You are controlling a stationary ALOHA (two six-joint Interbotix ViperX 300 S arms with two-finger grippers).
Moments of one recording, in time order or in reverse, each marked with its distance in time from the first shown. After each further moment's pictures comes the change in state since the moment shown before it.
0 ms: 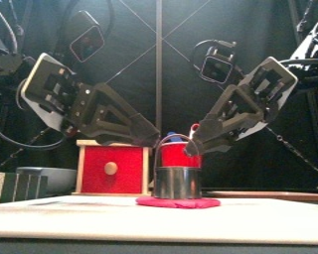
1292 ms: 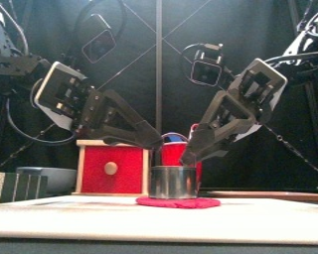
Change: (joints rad) left arm 0.046 -0.055 0.000 0.020 0.114 0.066; right arm 0.034 0.023 -0.067 0.051 0.120 0.000
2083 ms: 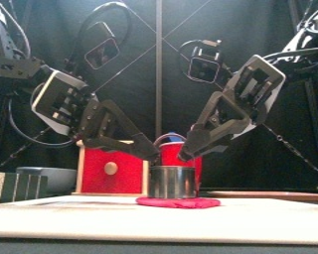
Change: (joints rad) left arm -0.038 0.000 -0.012 0.000 0.080 0.003; right arm 0.006 0.005 -0.008 -0.003 0.017 0.000
